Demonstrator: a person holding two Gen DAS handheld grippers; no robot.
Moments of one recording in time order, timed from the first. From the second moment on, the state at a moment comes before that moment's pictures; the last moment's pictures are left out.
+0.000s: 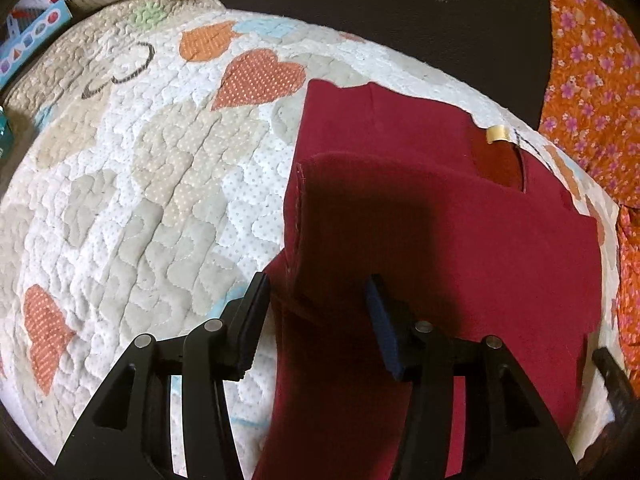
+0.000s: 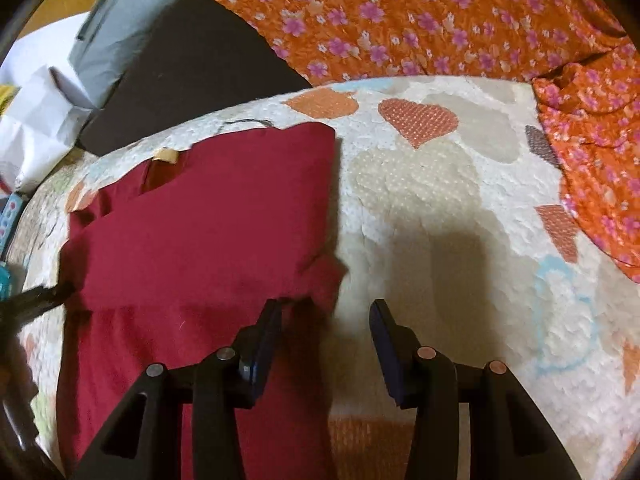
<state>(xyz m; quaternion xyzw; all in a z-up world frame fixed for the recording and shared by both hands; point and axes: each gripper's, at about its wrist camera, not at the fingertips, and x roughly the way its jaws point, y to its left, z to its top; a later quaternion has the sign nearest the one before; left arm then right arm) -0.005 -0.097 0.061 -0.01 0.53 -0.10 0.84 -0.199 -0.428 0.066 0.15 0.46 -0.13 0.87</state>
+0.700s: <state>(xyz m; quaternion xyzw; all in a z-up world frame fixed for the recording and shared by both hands) -0.048 -0.055 0.077 -0.04 0.54 -0.12 0.83 -0.243 -0.390 0.050 0.15 0.50 -0.09 0.85</state>
